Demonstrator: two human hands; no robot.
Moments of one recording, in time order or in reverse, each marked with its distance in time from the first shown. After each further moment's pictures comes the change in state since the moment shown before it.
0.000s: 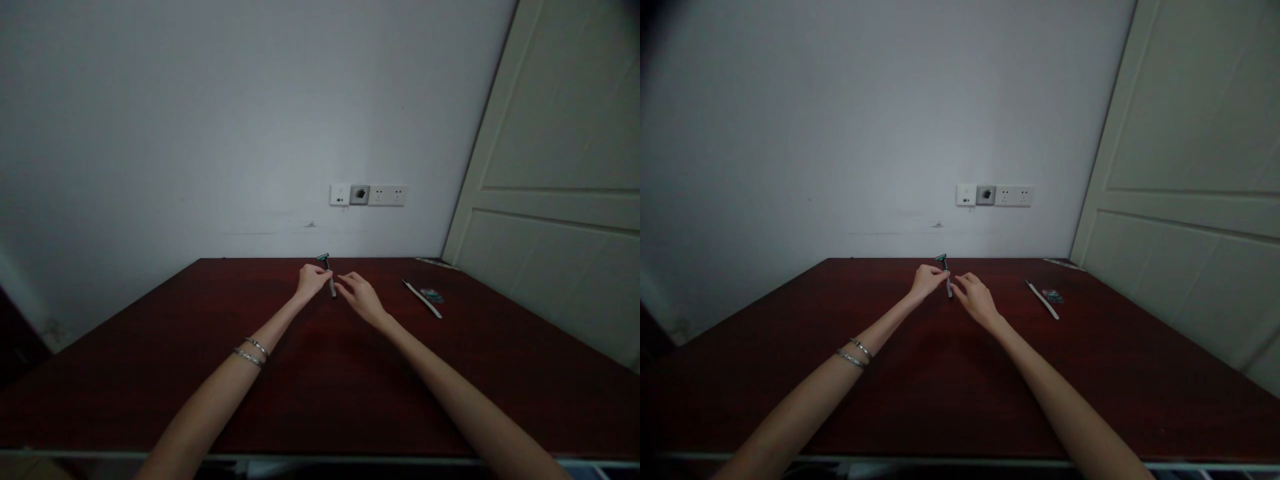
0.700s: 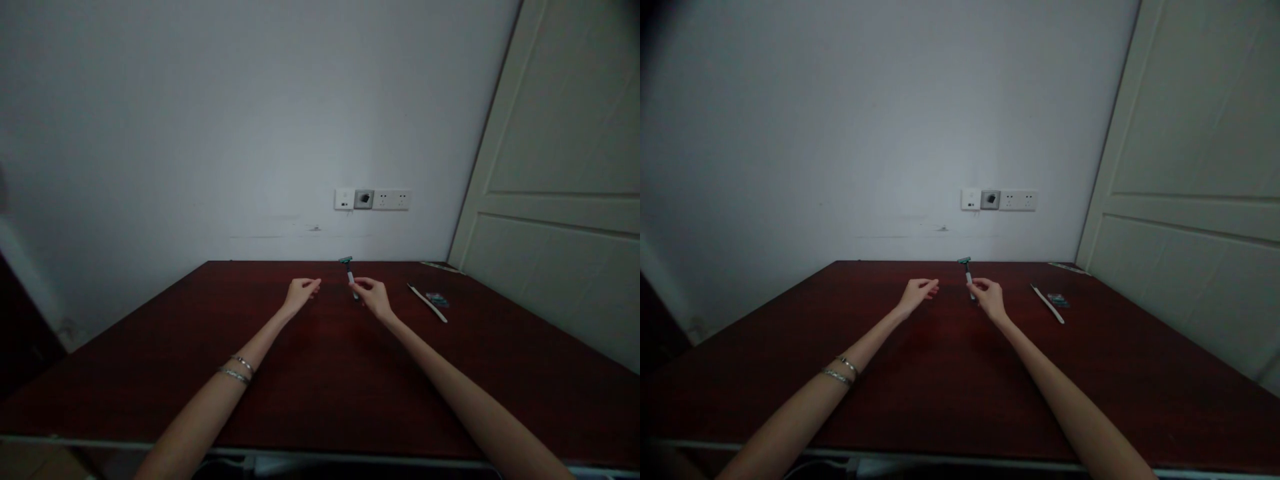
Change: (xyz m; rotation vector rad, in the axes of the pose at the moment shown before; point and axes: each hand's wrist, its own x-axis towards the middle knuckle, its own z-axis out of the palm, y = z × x) left_hand -0.014 -0.059 -0.015 -0.324 -0.083 -0.051; right_hand 0.002 0.031 0.016 0.538 0.120 0.535
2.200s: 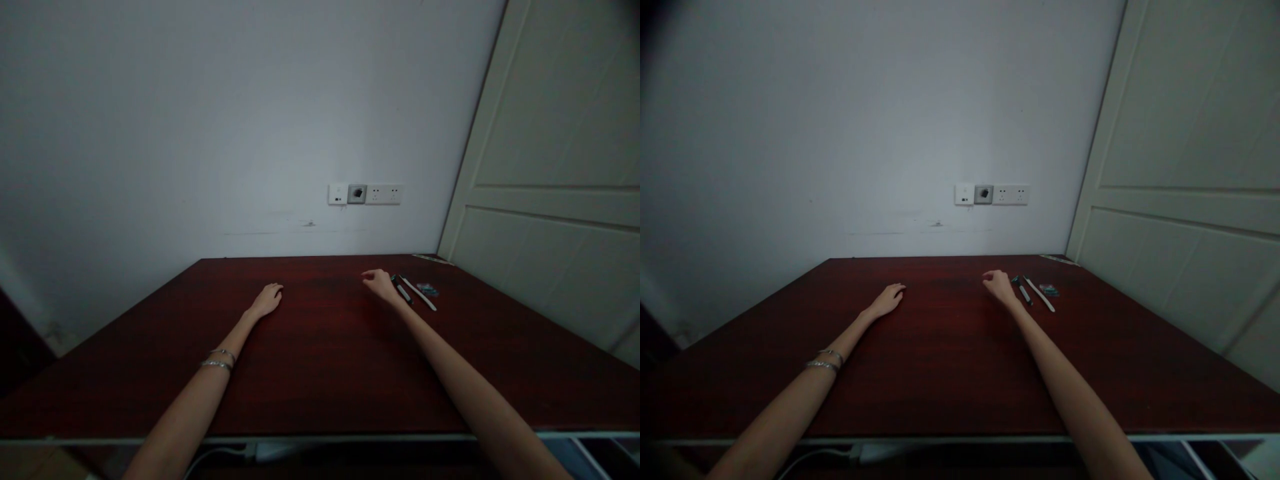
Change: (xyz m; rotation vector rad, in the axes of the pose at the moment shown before) left_hand 0.015 -0.103 -0.070 0.836 -0.120 0.179; right_hand 0.038 0.035 -0.047 -0.755 -0.156 -0.009
